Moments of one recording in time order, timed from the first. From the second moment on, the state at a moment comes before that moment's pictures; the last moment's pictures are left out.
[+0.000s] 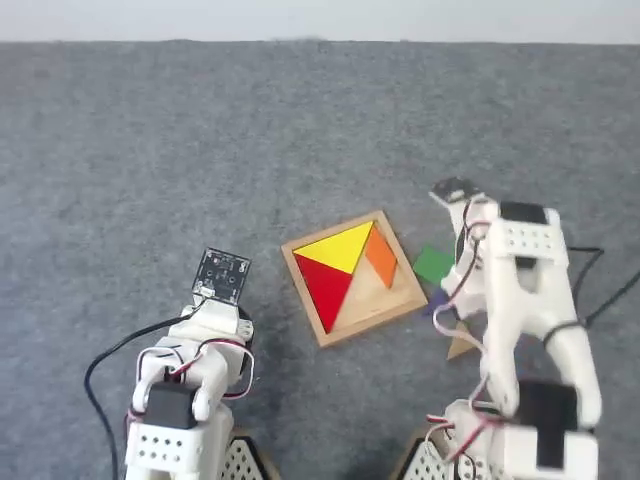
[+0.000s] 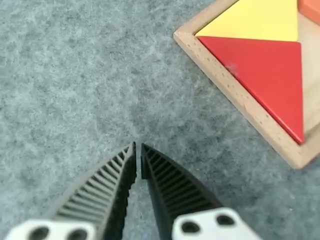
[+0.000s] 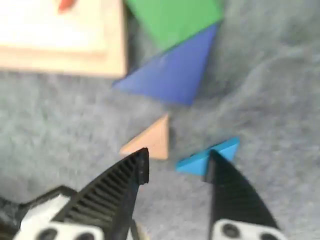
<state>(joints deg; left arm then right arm) 1.1 -103.2 97.1 72.0 -4.0 2.2 -12.5 37.2 80.5 30.6</state>
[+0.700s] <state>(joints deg) 1.1 -103.2 97.1 72.0 -4.0 -4.7 -6.9 51.1 65.1 19.0</state>
